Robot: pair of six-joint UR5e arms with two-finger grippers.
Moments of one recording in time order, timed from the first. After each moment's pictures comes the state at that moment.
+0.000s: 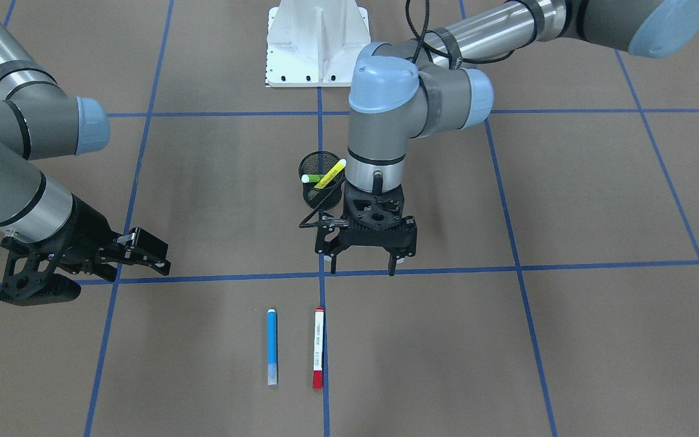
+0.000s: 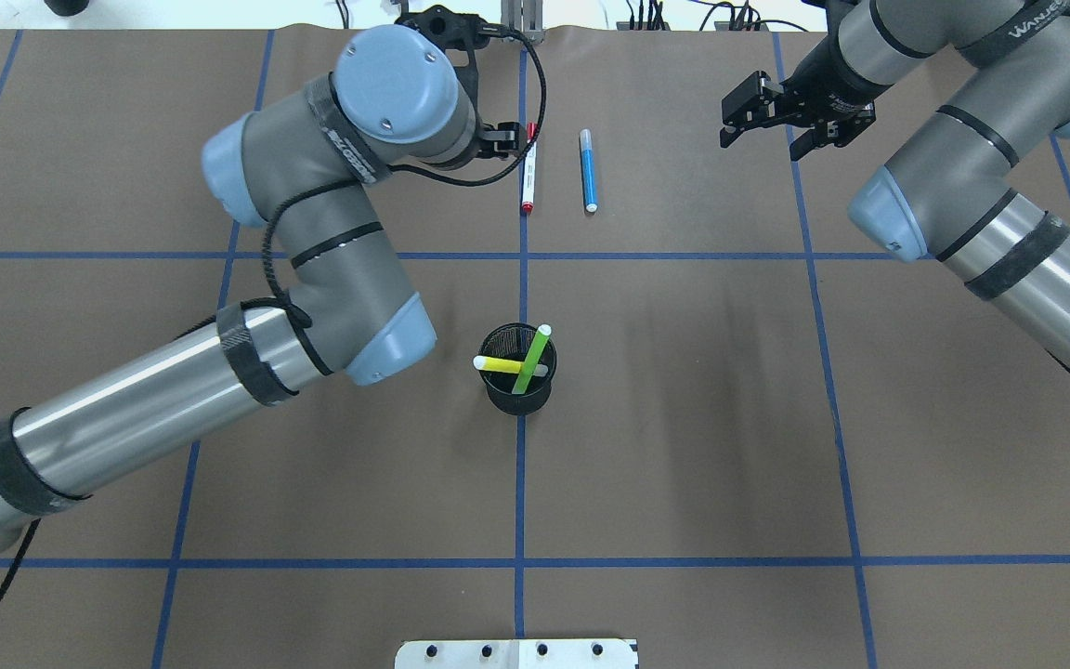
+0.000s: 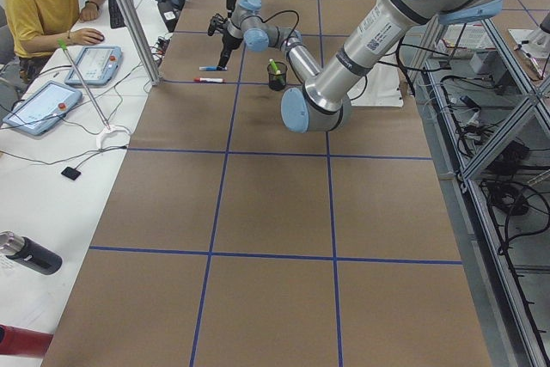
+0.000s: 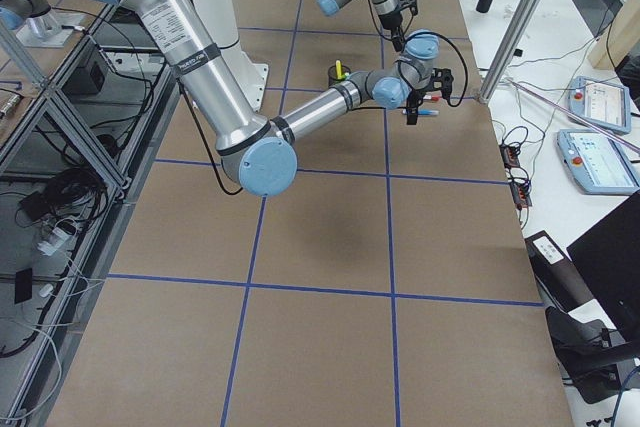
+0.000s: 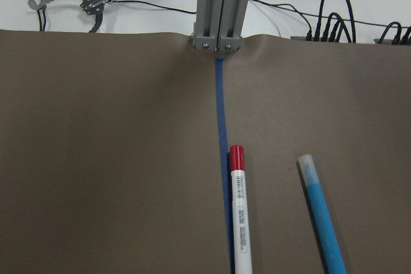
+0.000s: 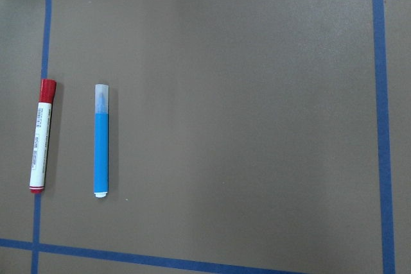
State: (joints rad) left arm -0.72 -2.44 -1.46 -1.76 -1.68 -1.03; right arm 1.00 -1.00 1.52 -1.26 2.29 0.99
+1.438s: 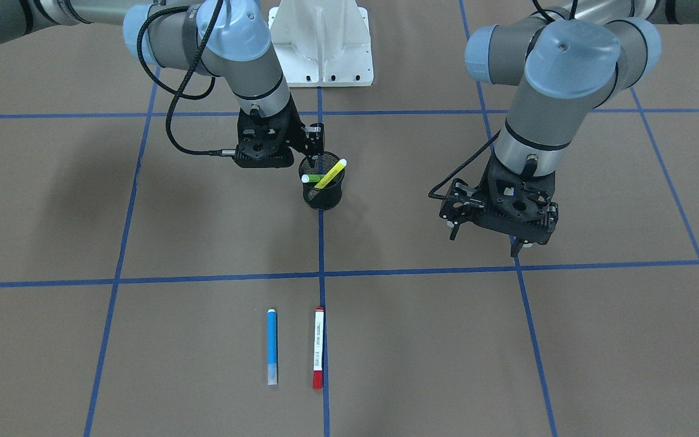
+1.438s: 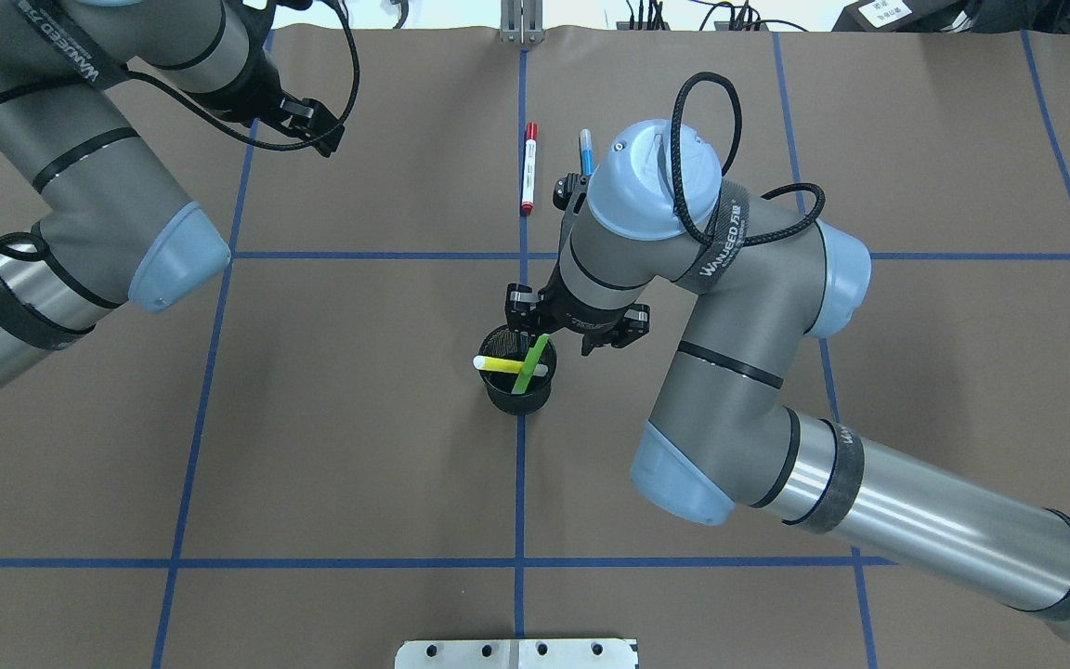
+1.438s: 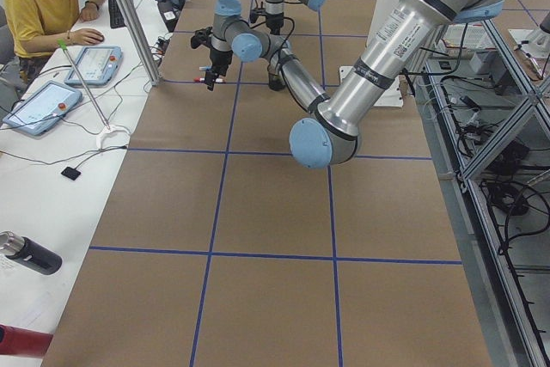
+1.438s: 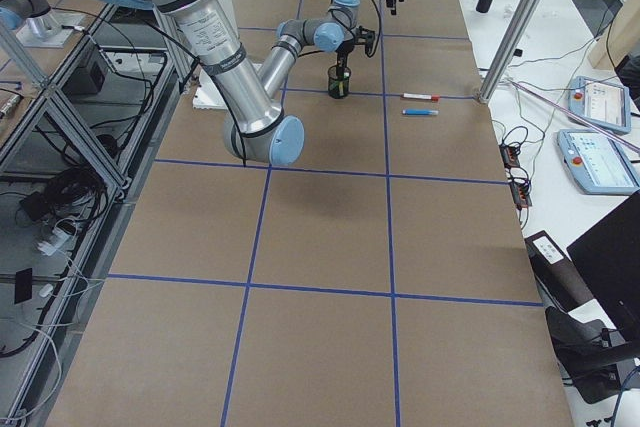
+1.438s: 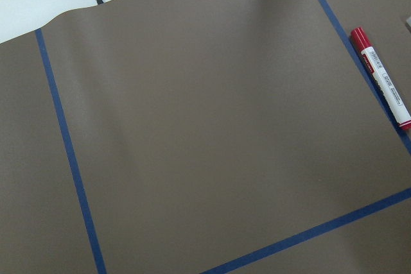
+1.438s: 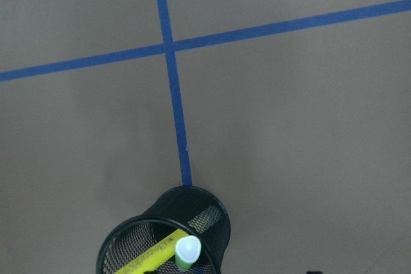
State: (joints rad) left arm -0.91 -2.23 -1.68 -1.61 -1.96 -0.58; right arm 0.55 -0.85 1.72 -1.58 2.00 1.32
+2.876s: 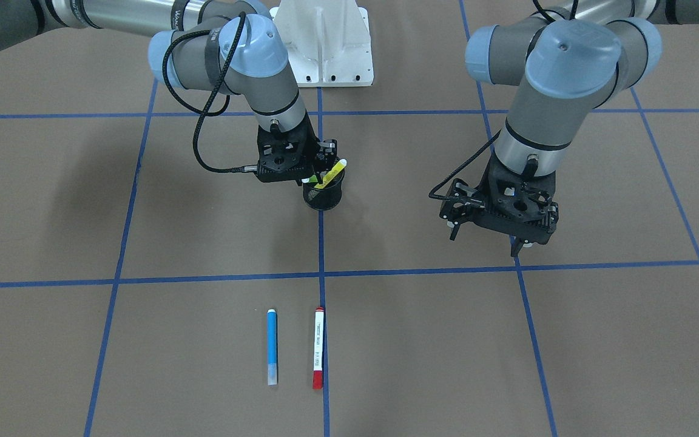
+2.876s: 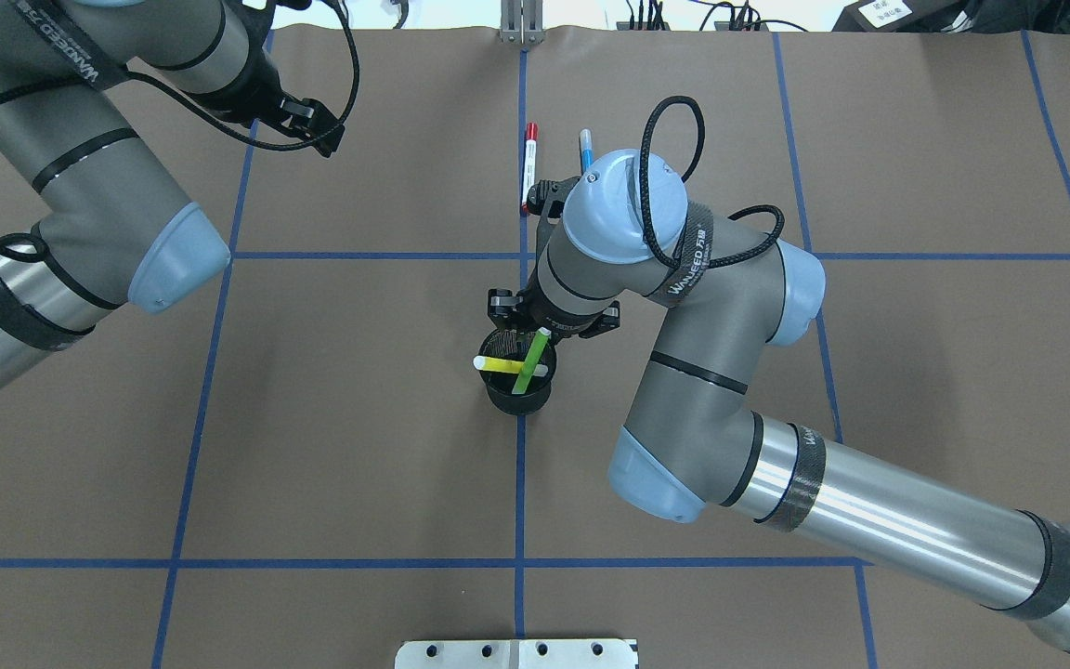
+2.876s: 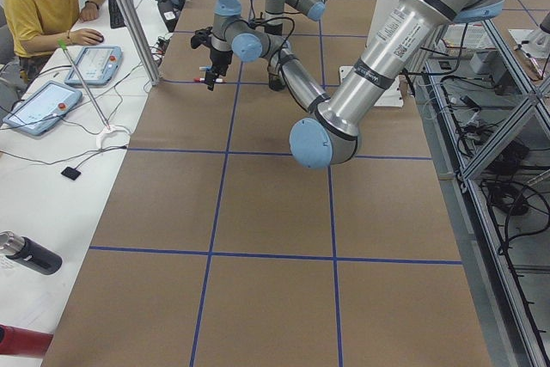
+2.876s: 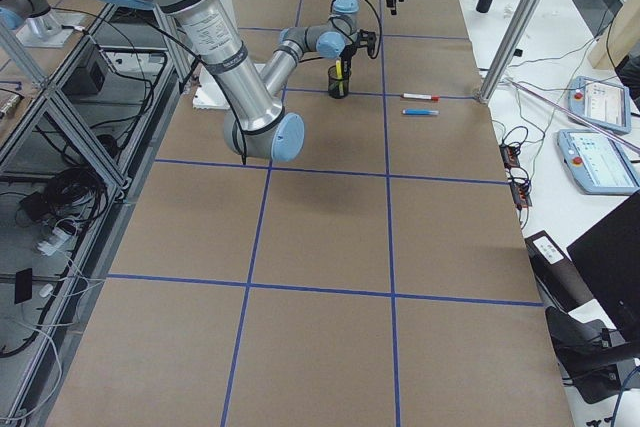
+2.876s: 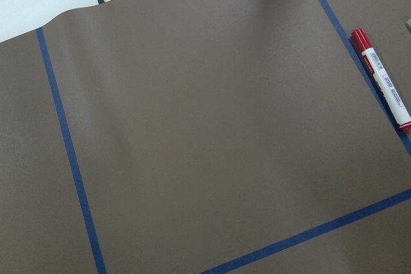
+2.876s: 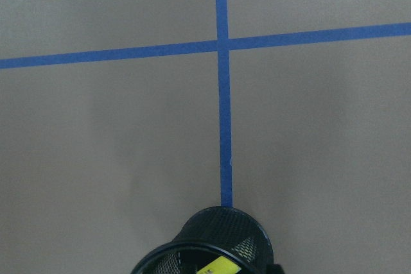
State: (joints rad) left arm -0.91 -2.23 -1.68 -1.61 -1.96 -0.58; right arm 0.54 -0.84 1.63 -1.44 1.93 1.28
